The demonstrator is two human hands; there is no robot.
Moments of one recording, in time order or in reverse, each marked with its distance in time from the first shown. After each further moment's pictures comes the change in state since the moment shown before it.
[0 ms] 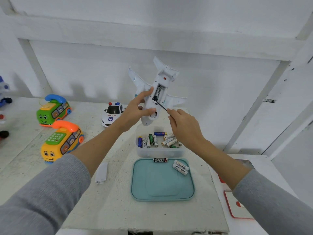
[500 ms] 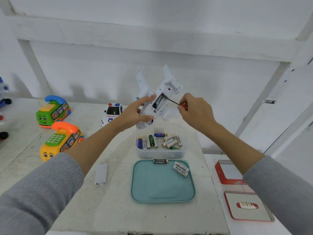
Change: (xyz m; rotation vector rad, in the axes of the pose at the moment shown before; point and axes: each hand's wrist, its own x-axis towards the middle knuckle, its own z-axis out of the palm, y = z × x) left_hand -0.004 -0.001 -0.012 0.167 -0.105 -0.014; right_hand 0.030 0.020 -0.035 -0.023 0.009 0.145
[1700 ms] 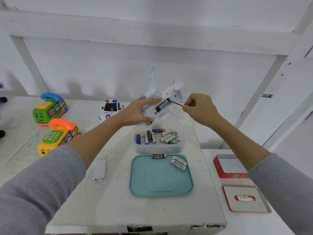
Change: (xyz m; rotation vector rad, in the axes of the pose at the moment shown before) left_hand 0.003 0.004 0.007 0.389 -0.104 0.085; right_hand -0.008 0.019 -0.008 0.261 -0.086 0.188
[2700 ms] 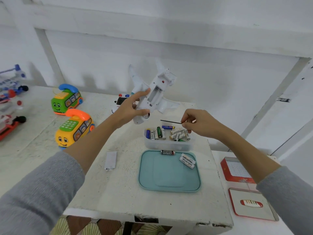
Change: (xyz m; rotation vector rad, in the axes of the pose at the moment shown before) left_hand -0.042 -0.021 -0.015 -0.412 0.228 -0.162; right_hand -0.023 -0.002 0.020 0.045 -0.431 -0.125
